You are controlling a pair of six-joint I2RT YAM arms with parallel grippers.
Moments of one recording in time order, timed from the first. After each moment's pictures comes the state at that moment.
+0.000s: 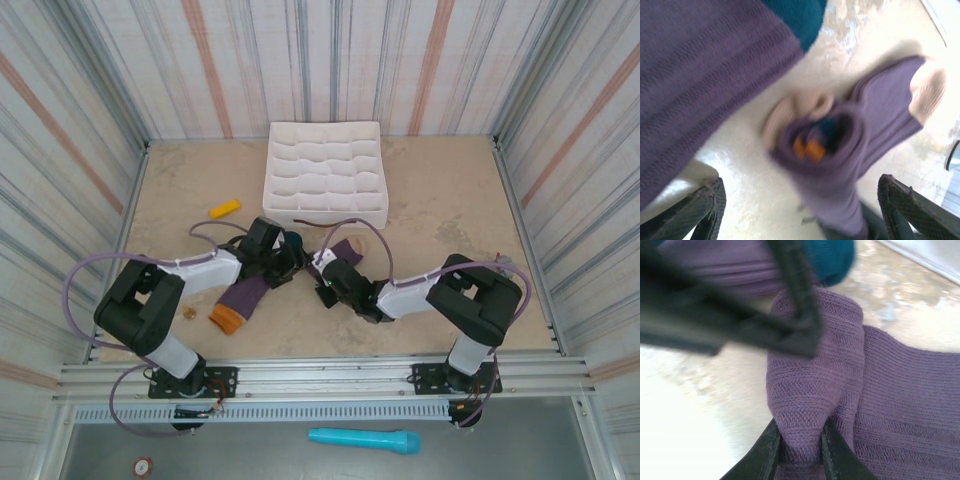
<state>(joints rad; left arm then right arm) -0.58 1.57 0.74 -0.11 0.35 -0.99 0.98 1.71 0.62 0.38 0.25 0.19</state>
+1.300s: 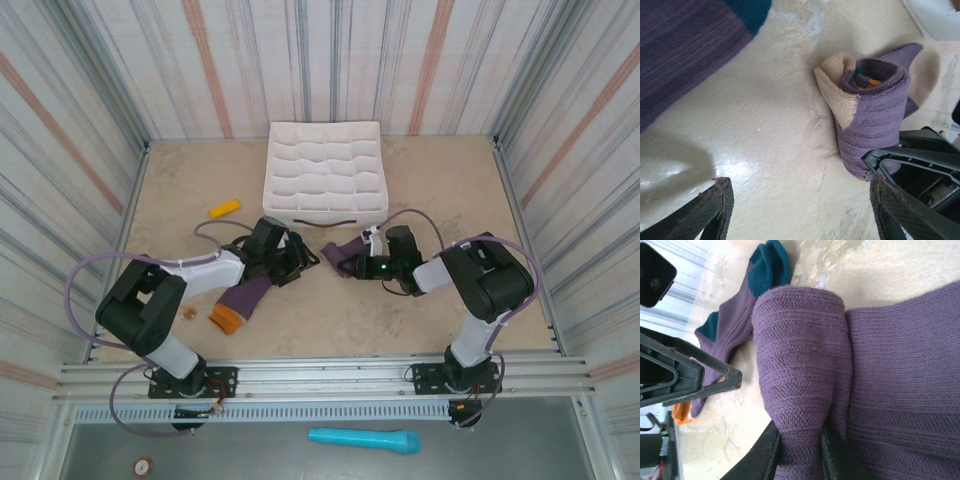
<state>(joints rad) -0.61 1.58 0.76 -0.06 0.35 -1.03 0.43 1.78 0.51 0.60 -0.69 0.60</state>
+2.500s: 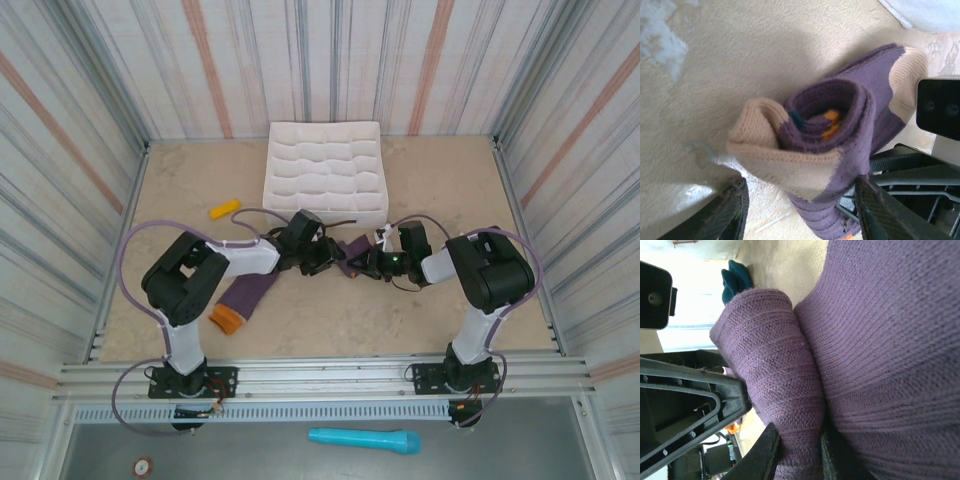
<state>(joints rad) -0.73 1.86 0.99 0.02 0.29 -1.05 0.32 1.82 0.55 0.48 -0.82 0.80</state>
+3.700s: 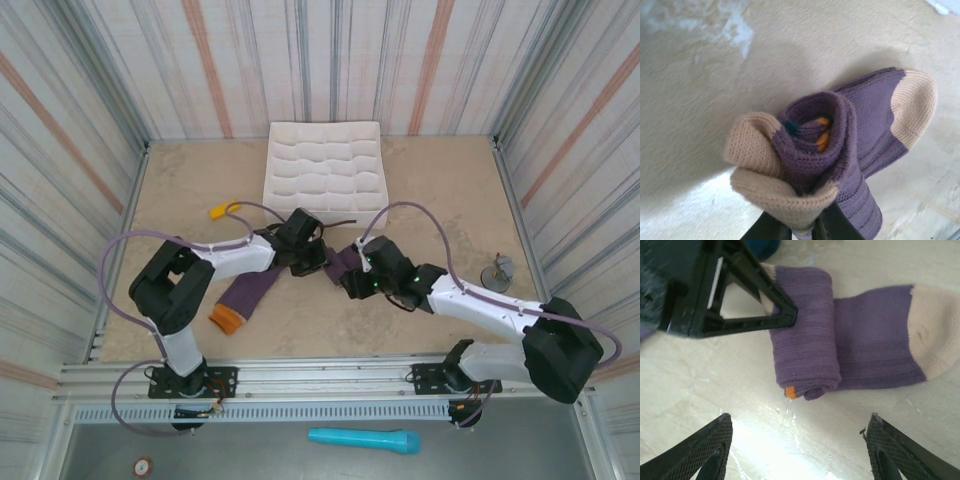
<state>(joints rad) -0.73 1.76 1.01 -0.24 0.22 -0.95 0.85 1.21 0.64 -0.26 0.07 0.37</state>
